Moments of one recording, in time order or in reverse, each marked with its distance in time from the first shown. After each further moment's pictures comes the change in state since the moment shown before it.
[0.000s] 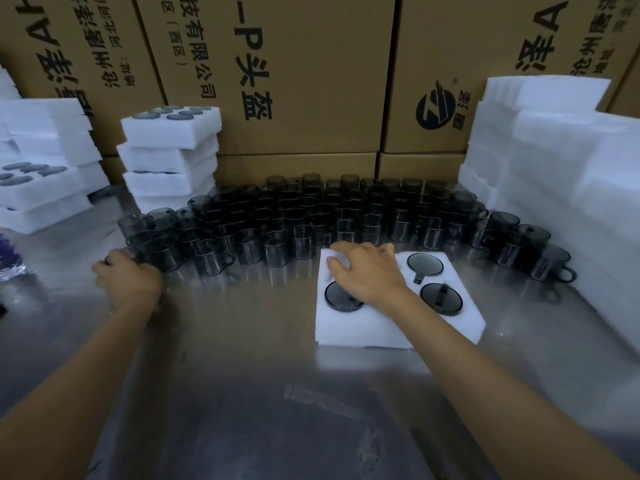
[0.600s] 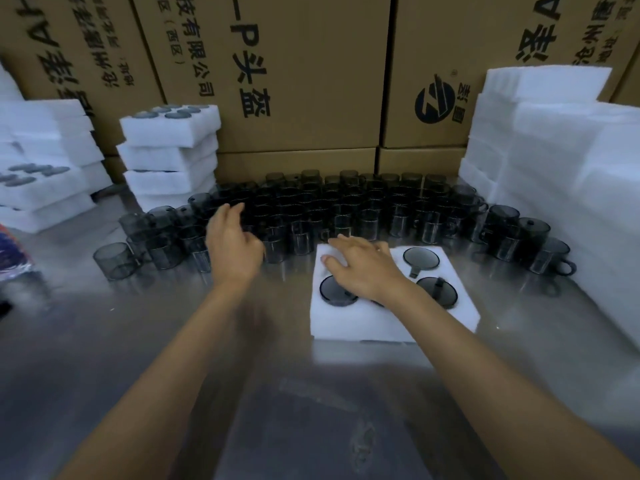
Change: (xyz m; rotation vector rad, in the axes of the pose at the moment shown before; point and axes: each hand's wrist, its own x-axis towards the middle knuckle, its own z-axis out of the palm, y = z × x) left_hand -0.120 0.109 0.010 -0.187 -0.219 0.532; right_hand -0.007 0.004 -0.009 0.031 -0.139 -0.038
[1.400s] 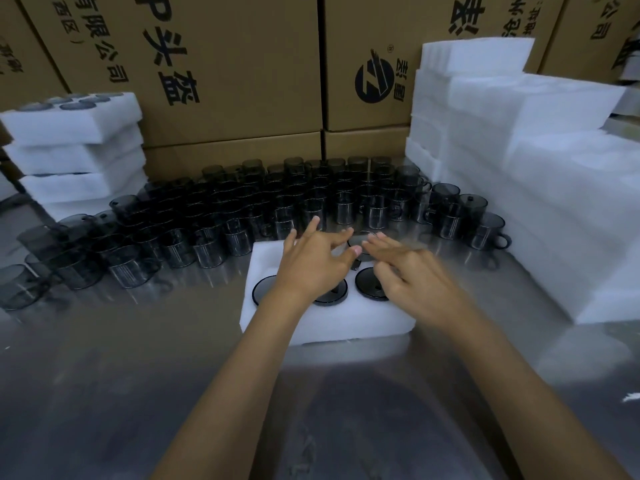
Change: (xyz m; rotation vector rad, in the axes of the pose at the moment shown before) left_hand -0.061 0.118 0.105 0.048 -0.670 0.333; right_hand -0.096 0.101 -0.034 0.140 0.260 0.023
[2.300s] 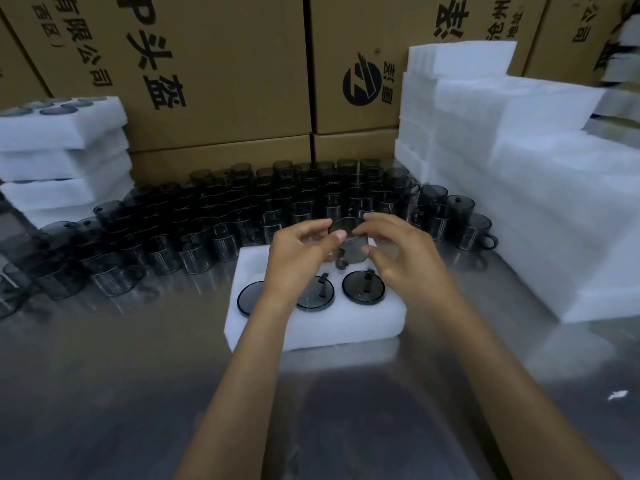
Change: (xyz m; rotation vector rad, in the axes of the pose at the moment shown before) left_hand -0.010 0.018 -0.007 -0.841 0.213 -0.188; right_hand 0.016 0.009 -0.007 0.253 0.264 -0.030
